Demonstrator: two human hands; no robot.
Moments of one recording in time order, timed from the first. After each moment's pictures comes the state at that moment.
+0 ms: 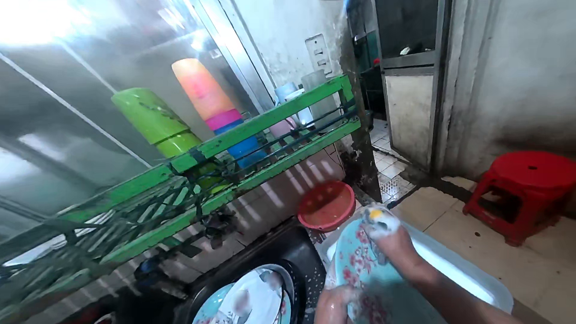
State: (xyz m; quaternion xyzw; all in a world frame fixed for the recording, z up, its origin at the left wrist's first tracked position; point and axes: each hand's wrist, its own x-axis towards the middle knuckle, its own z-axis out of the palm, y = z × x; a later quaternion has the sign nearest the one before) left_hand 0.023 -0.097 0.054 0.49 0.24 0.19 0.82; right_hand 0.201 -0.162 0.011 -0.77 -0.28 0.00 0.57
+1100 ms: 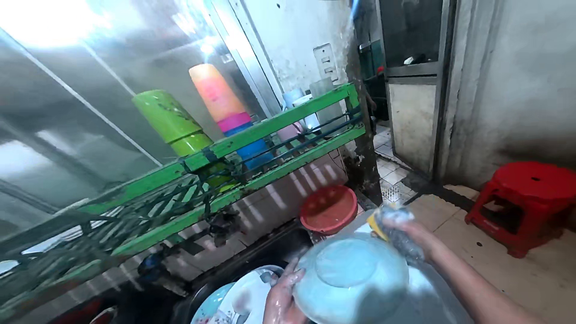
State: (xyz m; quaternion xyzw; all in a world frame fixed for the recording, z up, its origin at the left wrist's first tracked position) left_hand 0.010 -0.023 0.062 0.34 0.29 0.29 0.84; right_hand 0.240 -0.200 0.033 -0.61 -0.21 0.30 0.70
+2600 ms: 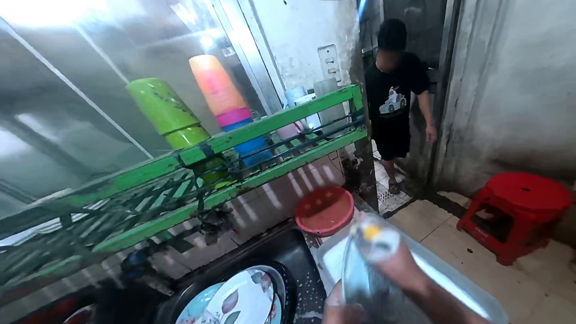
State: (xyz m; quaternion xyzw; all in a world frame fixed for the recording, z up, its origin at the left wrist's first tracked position) left_hand 0.017 -0.120 0.070 0.58 0.27 0.21 0.74; right_hand 0.176 -0.179 0.044 -0.68 -0.37 0.00 0.63
